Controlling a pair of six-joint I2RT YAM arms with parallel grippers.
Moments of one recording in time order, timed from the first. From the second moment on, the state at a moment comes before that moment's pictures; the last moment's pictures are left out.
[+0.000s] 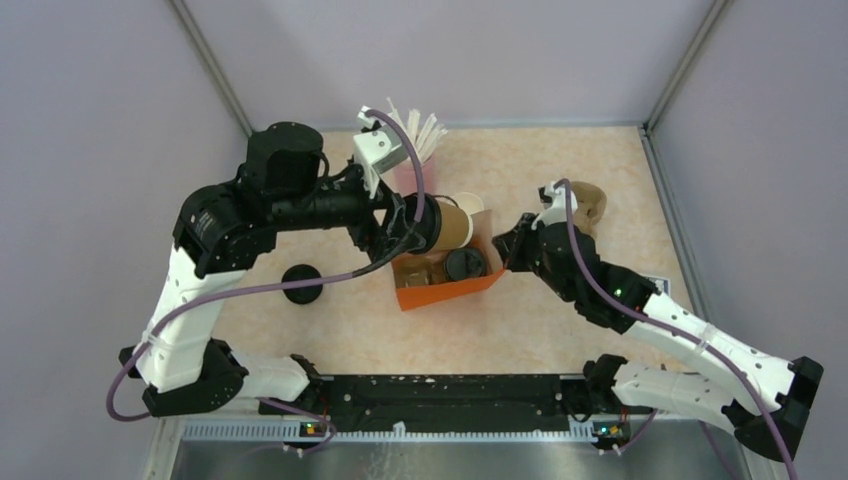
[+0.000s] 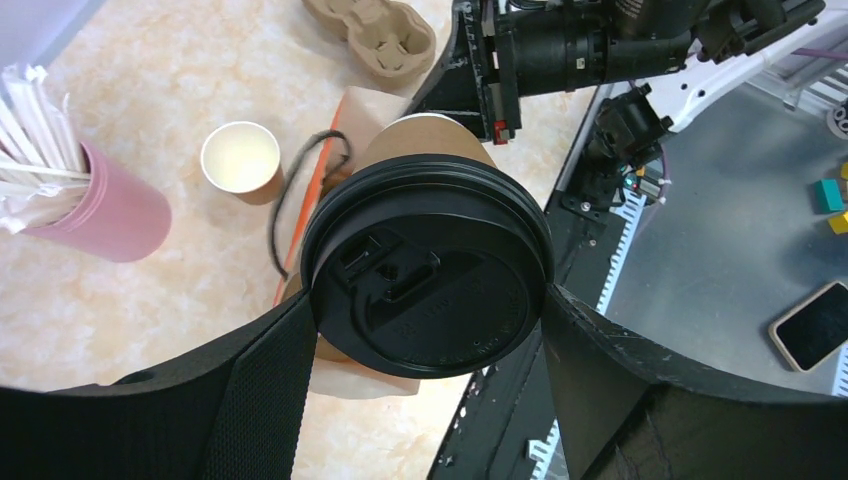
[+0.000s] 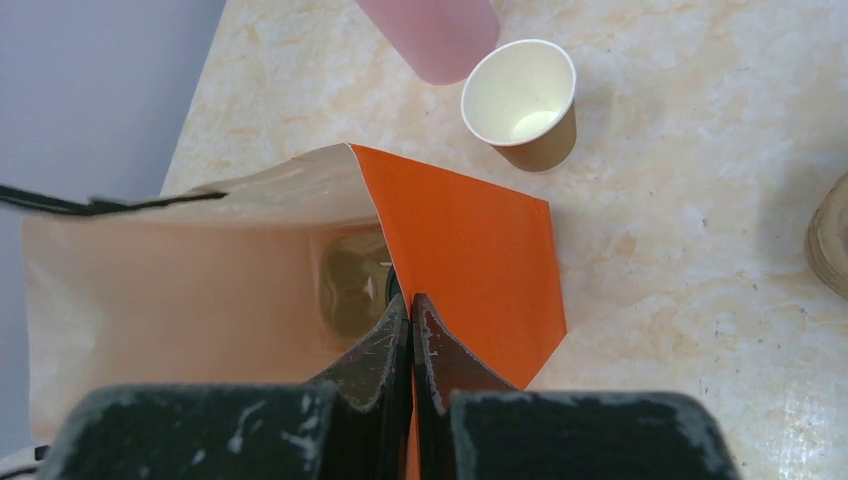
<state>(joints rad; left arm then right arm) -0.80 1.31 2.08 -1.21 0.34 0.03 0.91 0.89 0.89 -0.37 0.41 0.67</state>
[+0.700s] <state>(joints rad) -1.01 1.44 2.08 -1.38 0.11 0.06 0.91 0.84 0.85 -0.35 0.34 0.60</state>
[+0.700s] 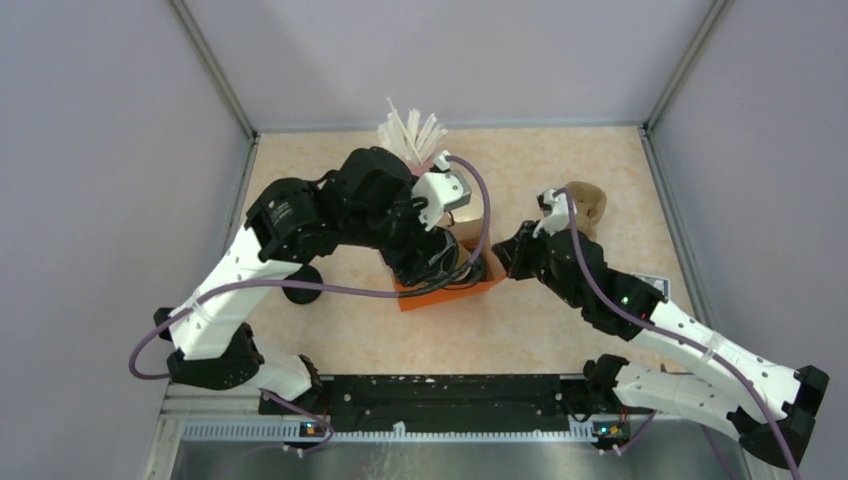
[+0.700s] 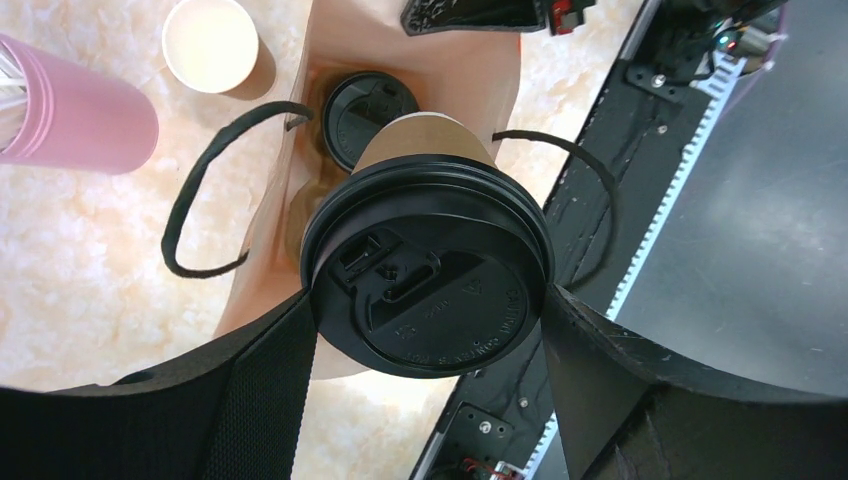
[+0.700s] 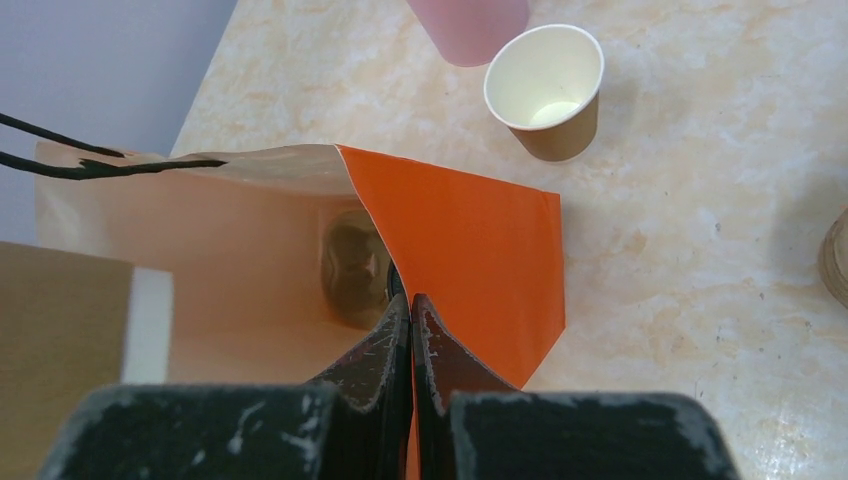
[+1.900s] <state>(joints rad) -1.16 1.52 1.97 -1.42 -0.06 0.05 0.91 0.89 0.99 -0.49 0.37 0.52</state>
